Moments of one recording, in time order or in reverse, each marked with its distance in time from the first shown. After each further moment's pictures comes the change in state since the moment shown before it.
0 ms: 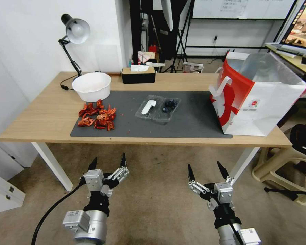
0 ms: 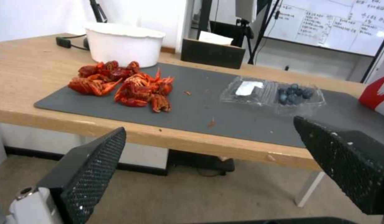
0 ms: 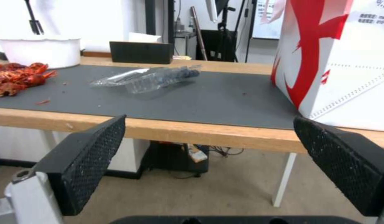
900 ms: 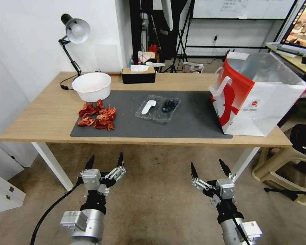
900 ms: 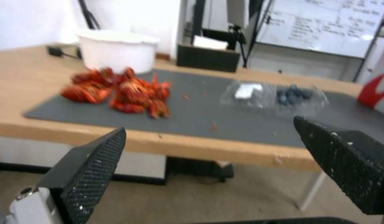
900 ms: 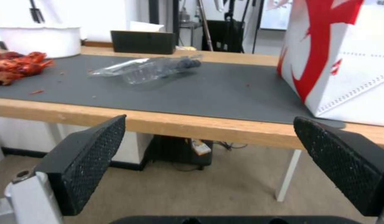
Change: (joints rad) left arm -0.062 0.033 -0.034 0.091 -0.038 -0.054 0.067; right arm 0.067 -0.064 0.037 -0.017 0.087 -0.085 -0.023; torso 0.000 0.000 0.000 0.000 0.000
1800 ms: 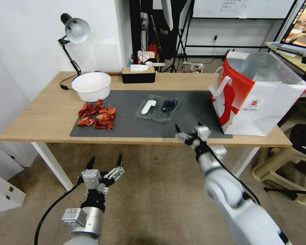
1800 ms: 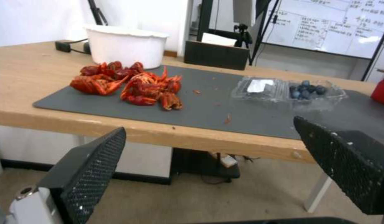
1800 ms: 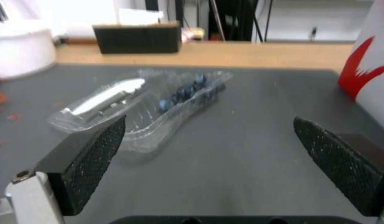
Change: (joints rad) left arm 0.013 -0.024 -0.048 0.046 -0.009 -0.052 0.031; right arm 0.864 -0.217 -0.373 -0.282 0.452 -0.496 0.408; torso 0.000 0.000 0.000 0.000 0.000
